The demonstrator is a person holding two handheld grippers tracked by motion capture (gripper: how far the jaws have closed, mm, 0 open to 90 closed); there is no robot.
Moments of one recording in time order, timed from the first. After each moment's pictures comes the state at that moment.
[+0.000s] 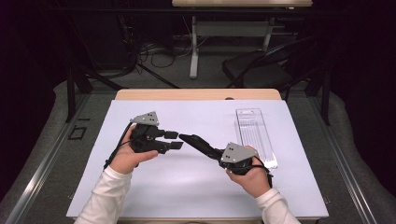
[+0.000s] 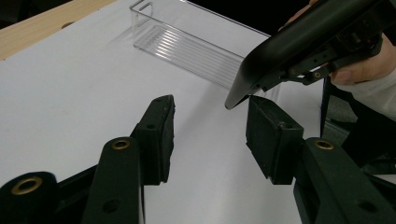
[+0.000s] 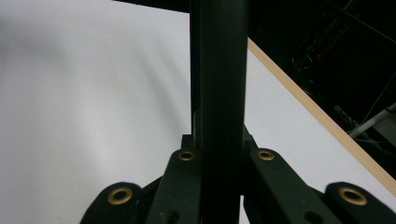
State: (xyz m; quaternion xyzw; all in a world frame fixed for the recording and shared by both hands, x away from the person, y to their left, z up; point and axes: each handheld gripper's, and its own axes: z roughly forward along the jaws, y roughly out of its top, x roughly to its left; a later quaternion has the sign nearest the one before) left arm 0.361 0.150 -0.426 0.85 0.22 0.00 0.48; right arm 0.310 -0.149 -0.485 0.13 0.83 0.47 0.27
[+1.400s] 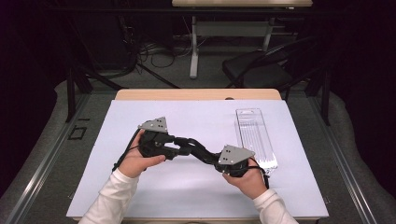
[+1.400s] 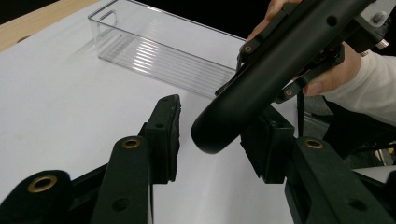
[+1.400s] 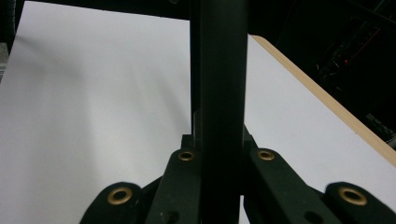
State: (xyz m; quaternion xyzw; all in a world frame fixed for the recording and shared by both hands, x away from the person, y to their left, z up) left arm 0.352 0.130 -0.433 0.85 0.17 -0.02 0.50; right arm 0.308 -0.140 -0.493 0.12 0.83 0.50 0.22
